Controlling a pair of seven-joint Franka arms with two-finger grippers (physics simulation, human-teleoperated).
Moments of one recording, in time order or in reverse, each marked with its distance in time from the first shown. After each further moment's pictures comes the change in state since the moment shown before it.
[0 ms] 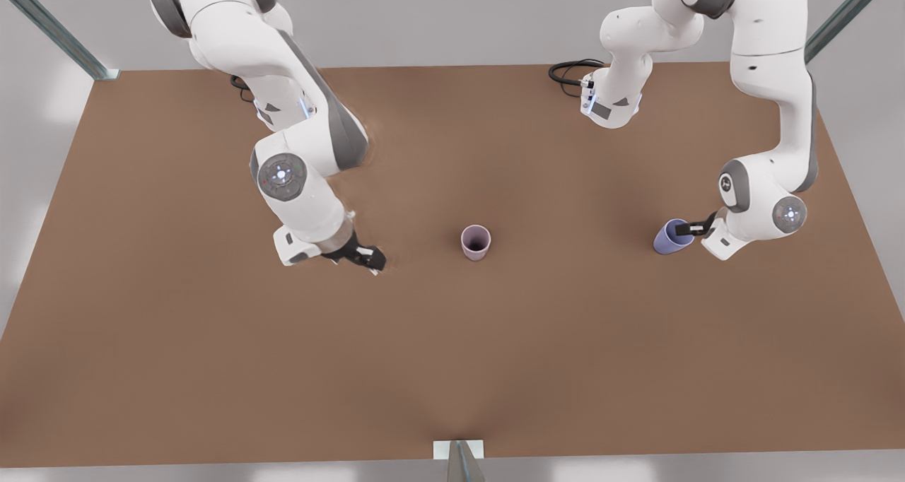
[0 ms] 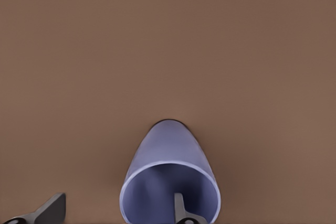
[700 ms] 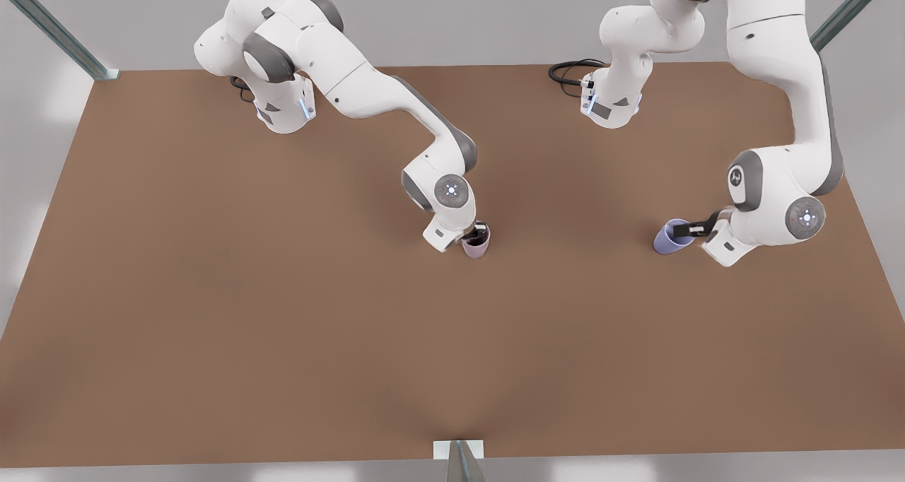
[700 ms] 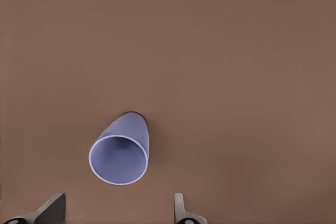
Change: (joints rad) left arm -0.097 -0.055 -0.005 0.234 -0.029 -0.323 -0.119; right arm 0.423 0.421 0.011 0.004 0.084 0.299 0.003
